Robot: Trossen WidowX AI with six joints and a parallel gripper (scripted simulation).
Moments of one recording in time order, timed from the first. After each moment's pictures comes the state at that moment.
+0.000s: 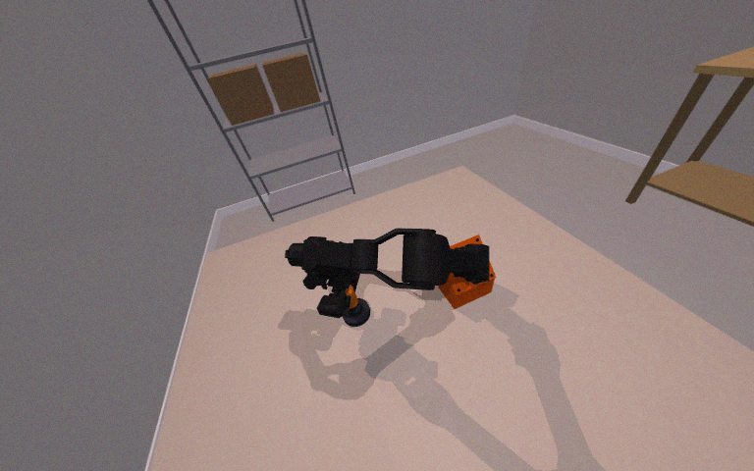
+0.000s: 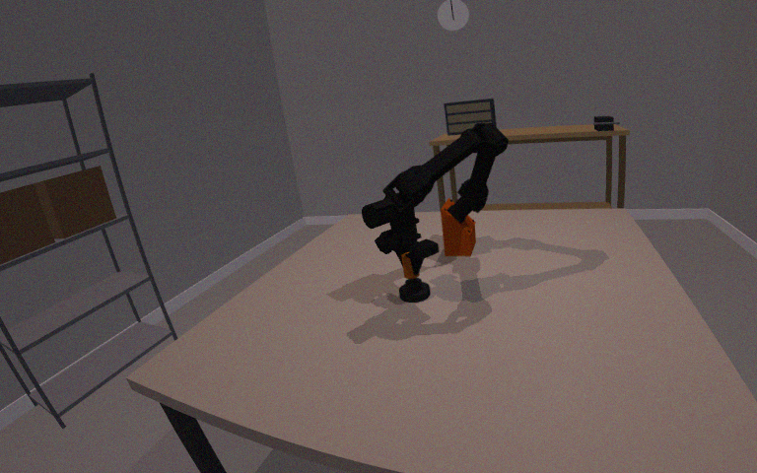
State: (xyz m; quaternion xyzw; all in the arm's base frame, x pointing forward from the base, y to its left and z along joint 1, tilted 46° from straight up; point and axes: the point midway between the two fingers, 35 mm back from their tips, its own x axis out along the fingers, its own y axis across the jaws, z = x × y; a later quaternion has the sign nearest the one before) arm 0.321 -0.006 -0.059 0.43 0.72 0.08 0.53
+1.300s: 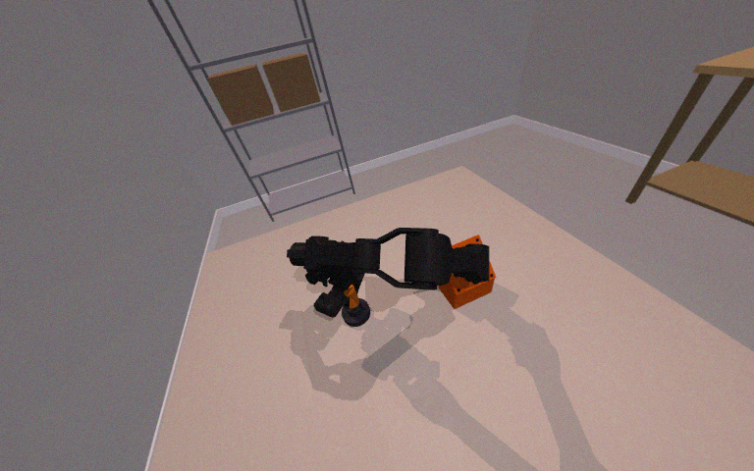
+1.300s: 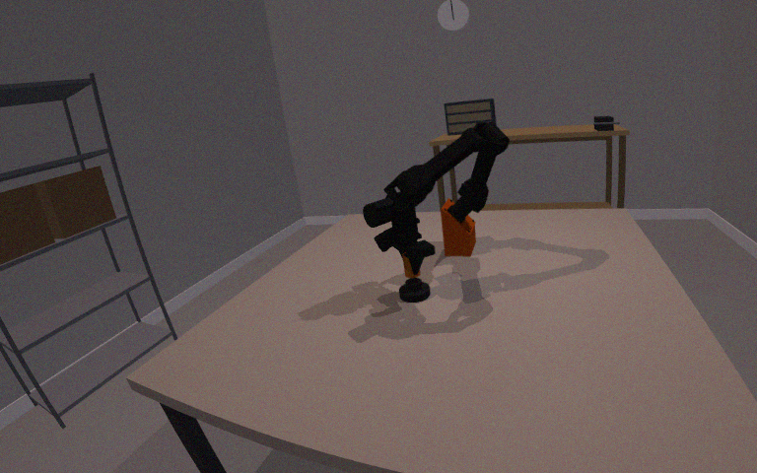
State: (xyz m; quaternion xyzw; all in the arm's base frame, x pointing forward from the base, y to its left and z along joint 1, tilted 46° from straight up) arm 0.318 -0.006 -0.058 0.49 0.72 0.01 0.49
